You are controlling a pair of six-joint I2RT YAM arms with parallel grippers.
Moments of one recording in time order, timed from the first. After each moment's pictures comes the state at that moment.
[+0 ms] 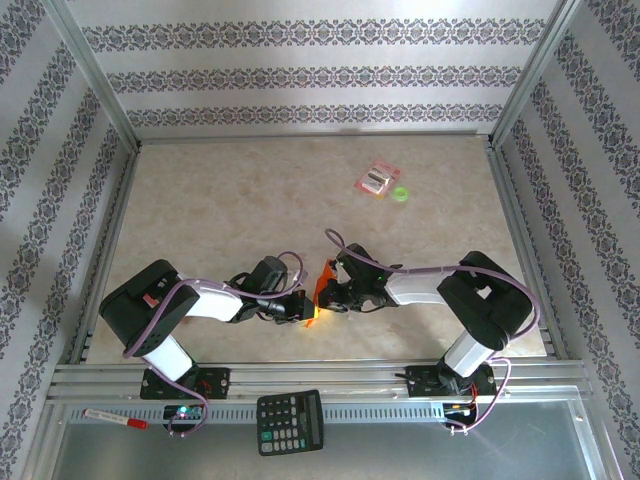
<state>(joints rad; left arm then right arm) -0.71 1.62 0.46 0.32 0.61 -0.89 0.74 1.65 0.63 0.04 -0.51 0.89</state>
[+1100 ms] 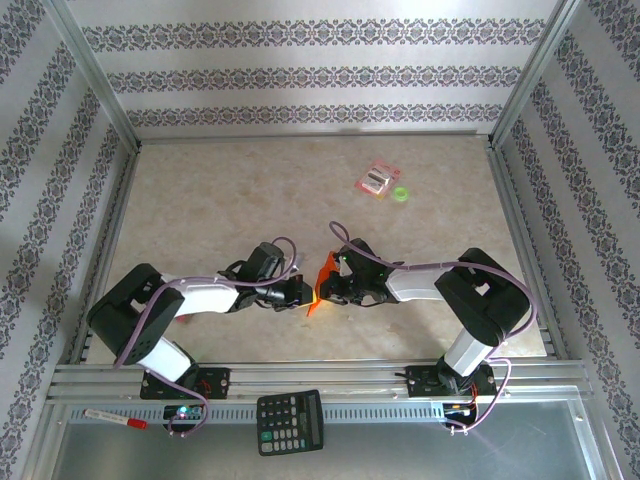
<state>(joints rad) -0.65 1.56 0.55 0.19 0.59 -0.91 0.72 1.67 0.63 0.10 -0.48 0.93</state>
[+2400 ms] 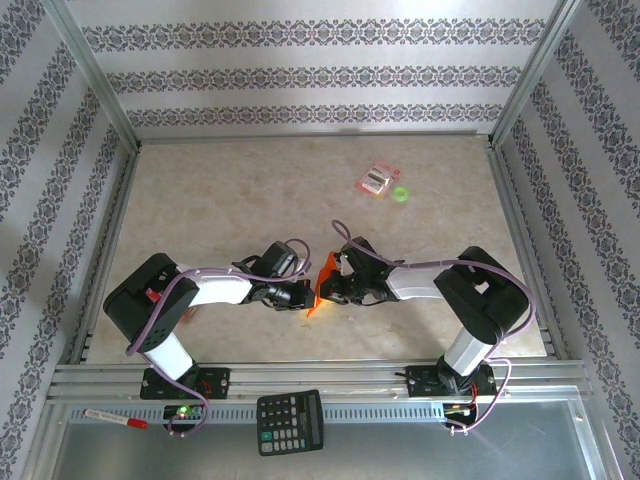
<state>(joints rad) -0.69 1.66 0.66 -0.03 0.50 -0.73 0.69 1.68 0.64 0.09 -0.53 0.94</state>
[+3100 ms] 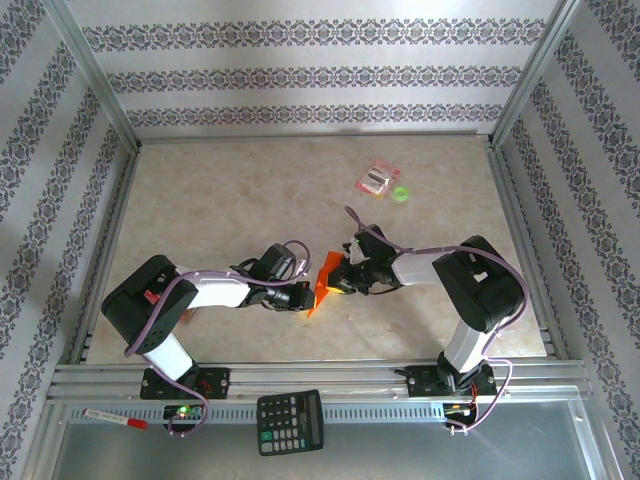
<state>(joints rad) -0.70 1.65 0.62 0.03 0.49 -0.71 0.54 1.74 0.69 0.05 -0.66 0.88</state>
